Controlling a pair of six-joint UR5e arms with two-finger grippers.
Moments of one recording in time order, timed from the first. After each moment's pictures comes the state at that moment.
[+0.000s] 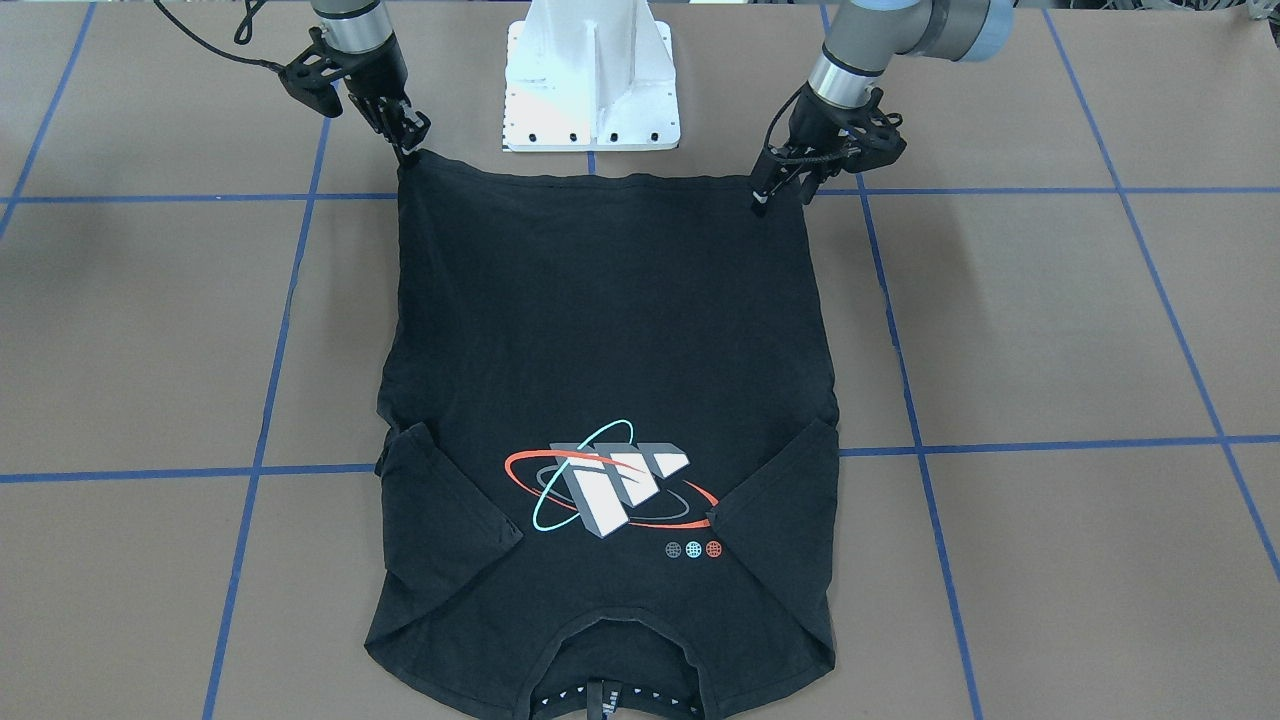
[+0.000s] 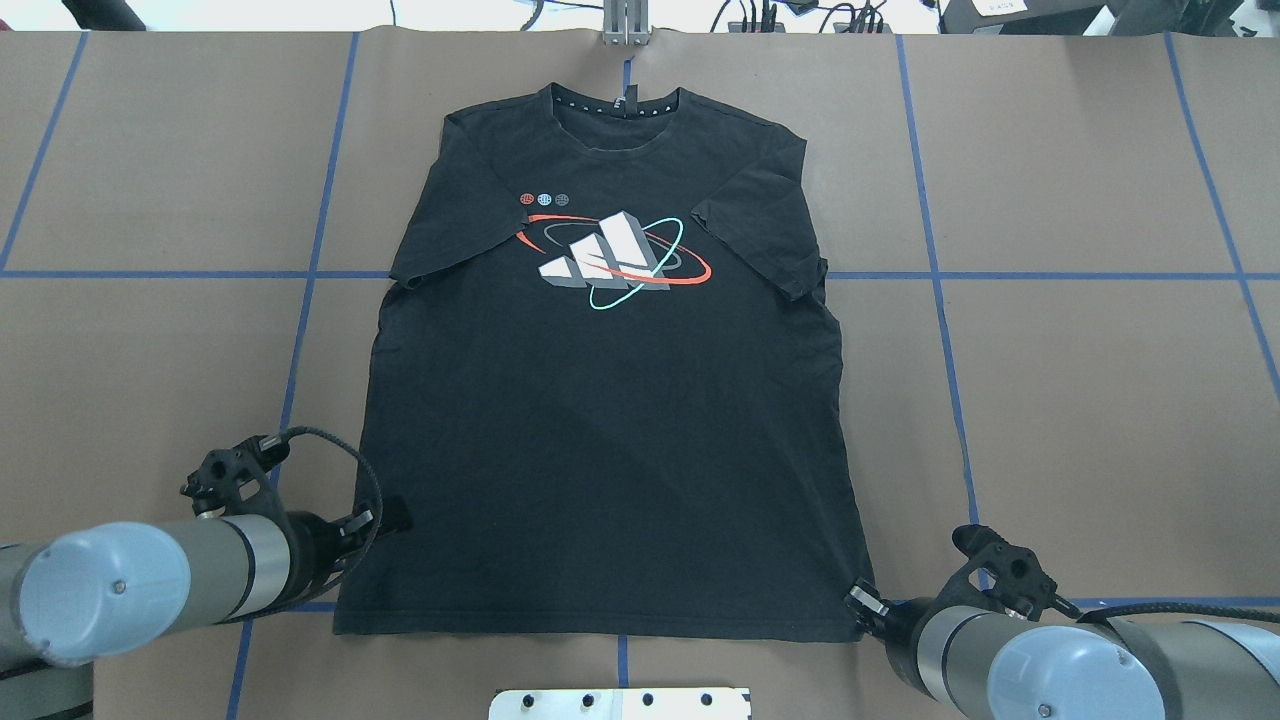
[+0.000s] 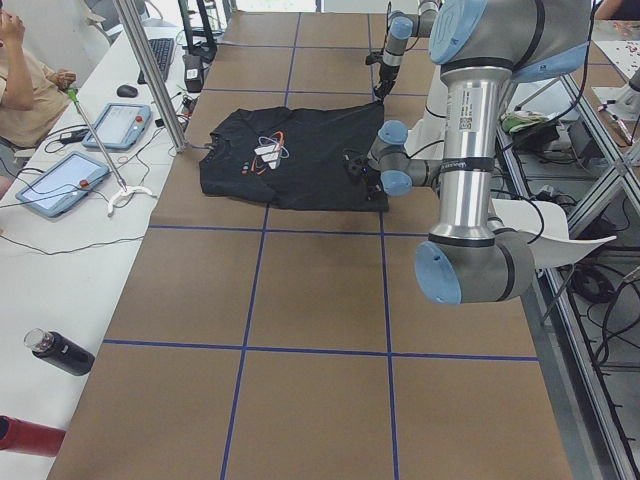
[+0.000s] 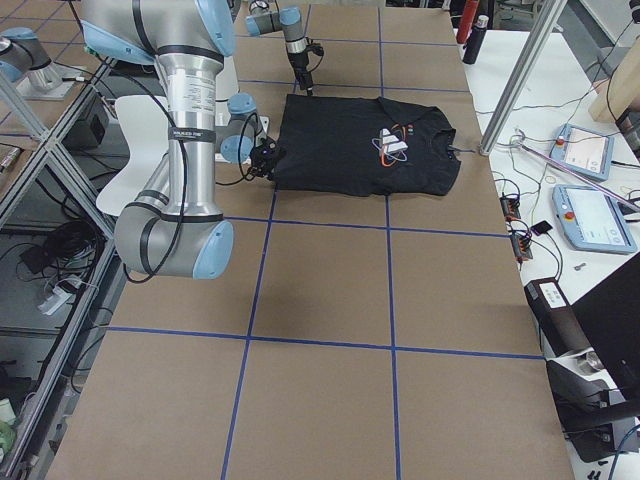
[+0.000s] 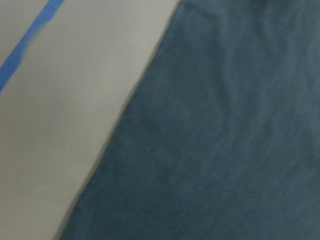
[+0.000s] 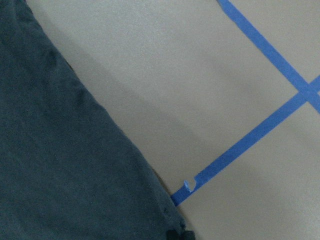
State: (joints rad) left arm -0.22 -1.56 -2.07 -2.09 -1.54 -1.91; right arm 0.05 -1.60 2.22 -1.36 1.46 2.24
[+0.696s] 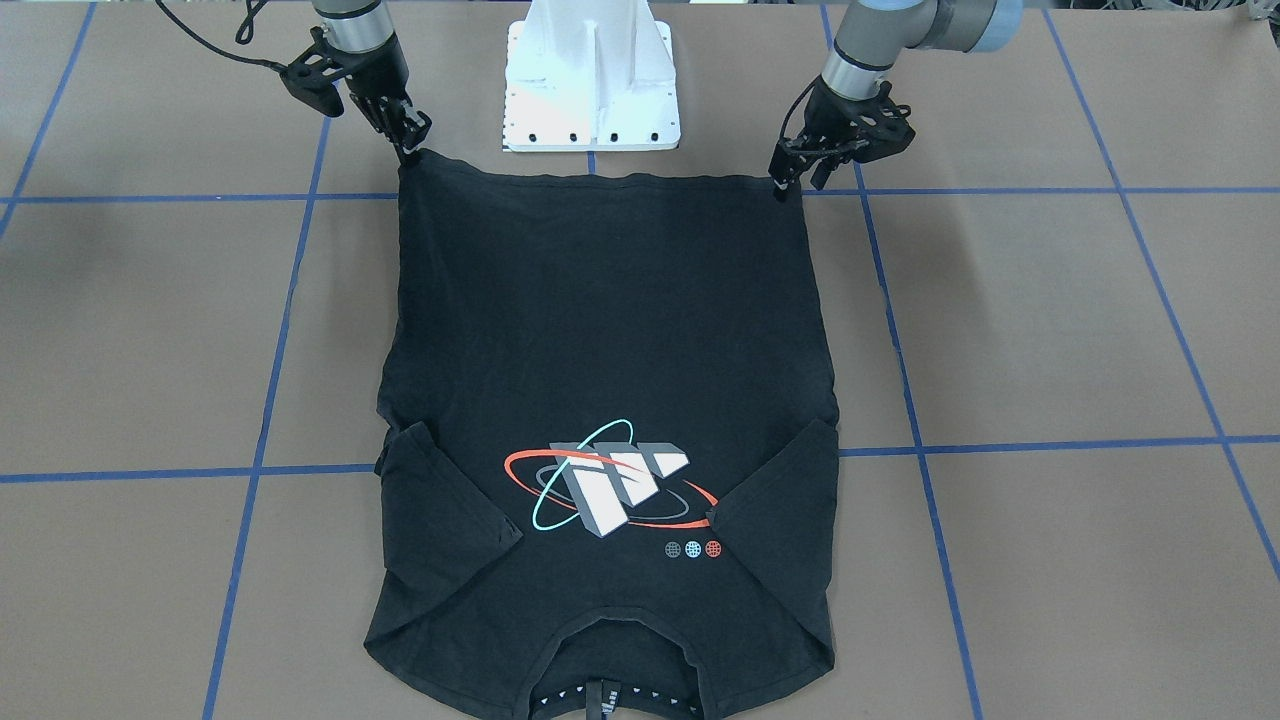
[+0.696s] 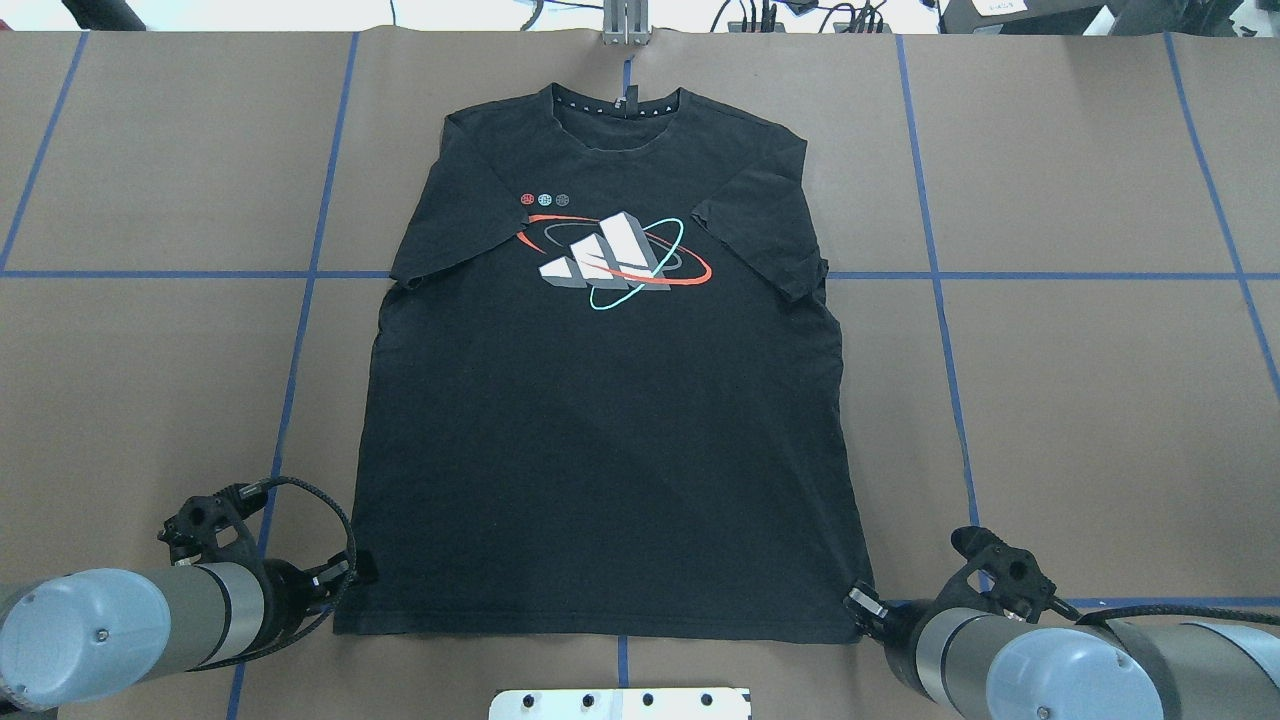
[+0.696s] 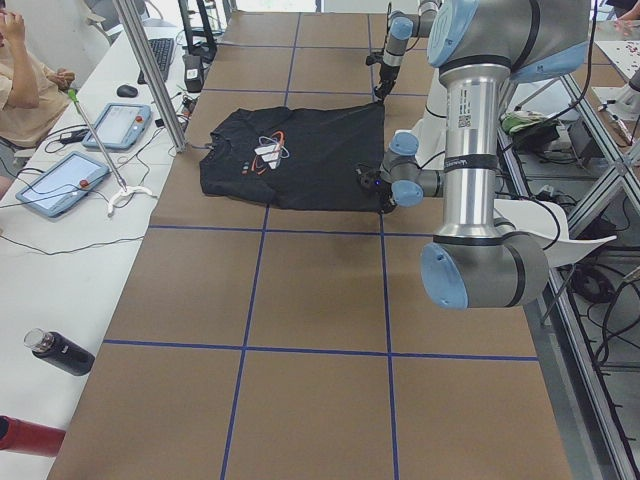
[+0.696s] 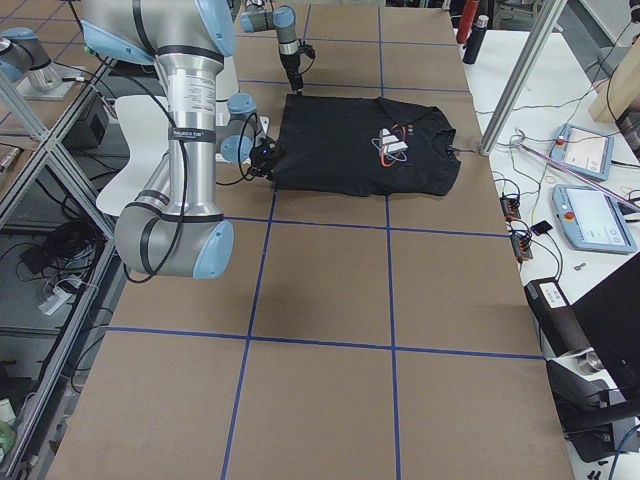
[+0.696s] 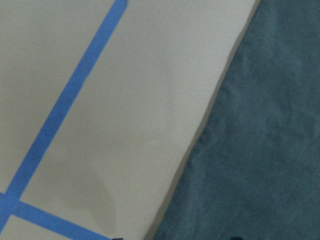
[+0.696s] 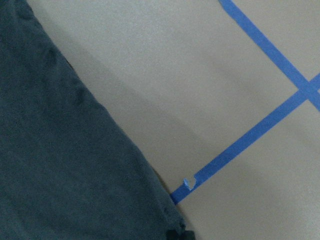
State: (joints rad) left arm -0.16 -1.50 -2.07 -2.09 -1.55 -1.93; right arm 0.04 -1.60 2.22 -1.36 1.46 2.24
